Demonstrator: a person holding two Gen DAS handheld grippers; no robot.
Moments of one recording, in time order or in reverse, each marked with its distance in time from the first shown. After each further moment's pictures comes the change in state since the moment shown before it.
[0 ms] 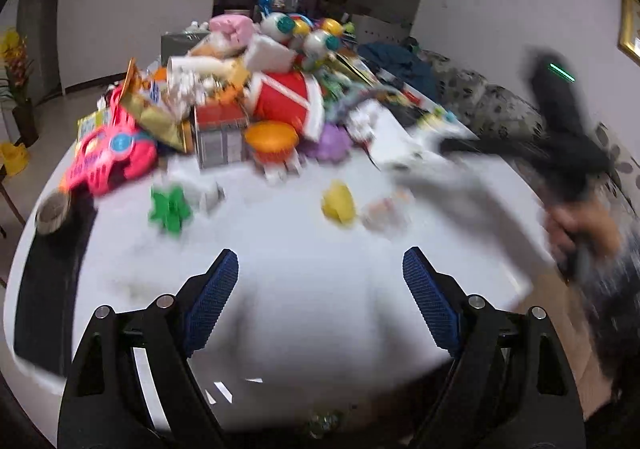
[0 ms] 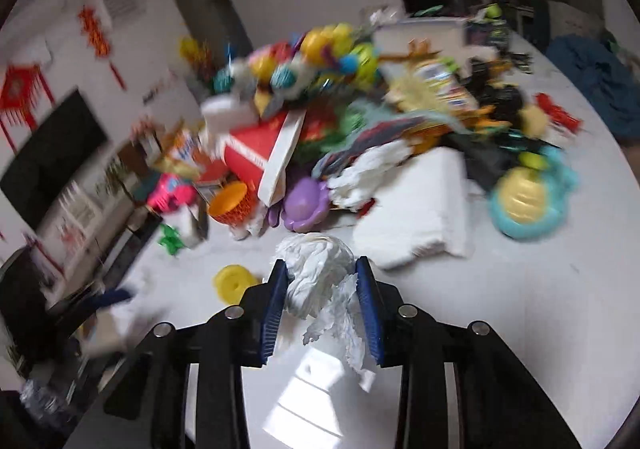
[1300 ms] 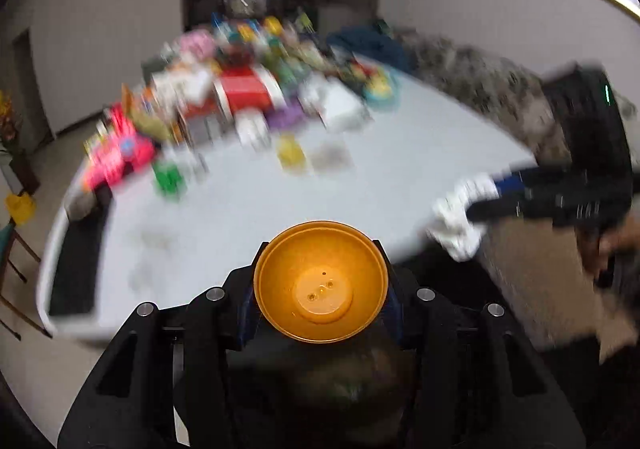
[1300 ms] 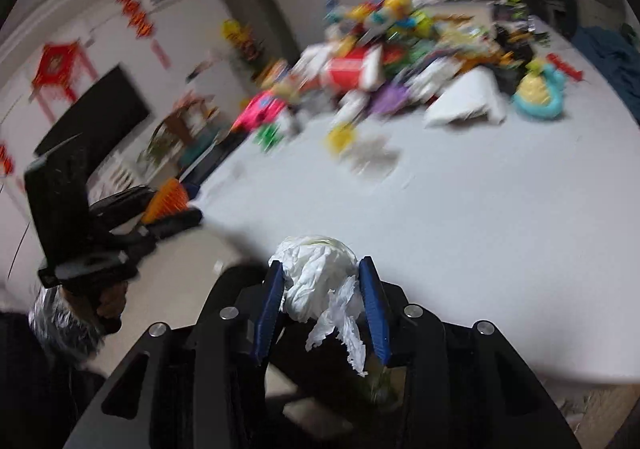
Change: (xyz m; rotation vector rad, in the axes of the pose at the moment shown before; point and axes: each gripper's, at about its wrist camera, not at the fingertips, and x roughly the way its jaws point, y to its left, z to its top) left arm -0.069 -0.042 -0.088 0.200 0.057 -0.008; right arm -0.052 0.085 -0.140 -0.133 0.158 0.142
